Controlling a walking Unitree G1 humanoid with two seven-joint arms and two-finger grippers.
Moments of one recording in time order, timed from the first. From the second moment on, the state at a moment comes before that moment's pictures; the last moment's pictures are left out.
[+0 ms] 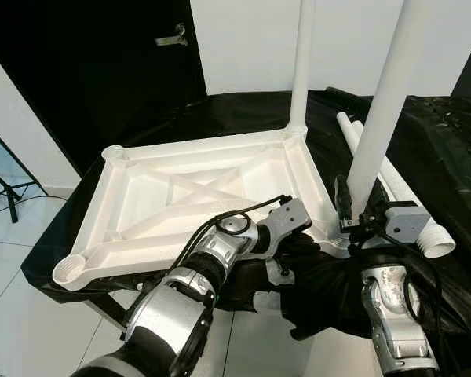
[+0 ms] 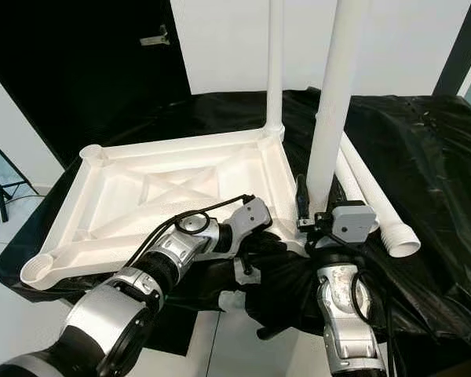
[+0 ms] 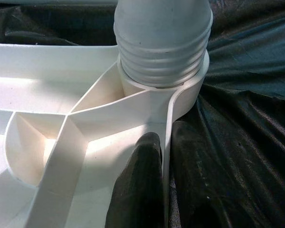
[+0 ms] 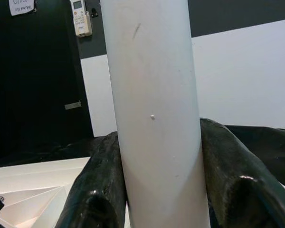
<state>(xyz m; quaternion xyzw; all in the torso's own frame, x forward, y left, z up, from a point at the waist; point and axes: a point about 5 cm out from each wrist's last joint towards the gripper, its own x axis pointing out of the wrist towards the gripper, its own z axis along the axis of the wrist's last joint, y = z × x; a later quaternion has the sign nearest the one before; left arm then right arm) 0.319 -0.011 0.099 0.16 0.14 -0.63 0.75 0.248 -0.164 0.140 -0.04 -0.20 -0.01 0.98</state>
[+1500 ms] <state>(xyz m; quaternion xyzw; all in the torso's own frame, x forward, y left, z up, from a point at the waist) 0.310 -0.020 0.106 0.14 0.11 -0.67 0.72 0.242 -0.190 0.126 -0.15 -0.07 0.13 0.98</state>
